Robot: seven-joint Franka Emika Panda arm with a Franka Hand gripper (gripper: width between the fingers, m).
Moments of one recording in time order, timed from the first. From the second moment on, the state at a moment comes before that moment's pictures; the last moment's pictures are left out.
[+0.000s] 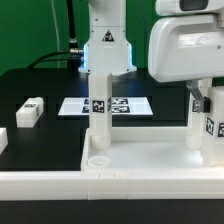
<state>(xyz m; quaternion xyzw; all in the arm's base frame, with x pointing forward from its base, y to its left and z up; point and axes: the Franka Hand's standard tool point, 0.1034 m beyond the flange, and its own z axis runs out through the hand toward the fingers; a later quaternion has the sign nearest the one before) 0.647 0.114 0.105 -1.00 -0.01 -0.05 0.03</state>
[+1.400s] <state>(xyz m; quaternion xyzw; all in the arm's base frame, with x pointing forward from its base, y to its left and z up) 0.651 0.104 0.103 -0.75 0.66 0.05 0.08</state>
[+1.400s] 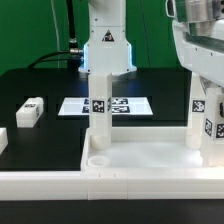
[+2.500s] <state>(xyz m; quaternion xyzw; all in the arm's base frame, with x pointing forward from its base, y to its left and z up) 0.651 0.106 0.111 -1.00 0.02 -0.01 0.06</state>
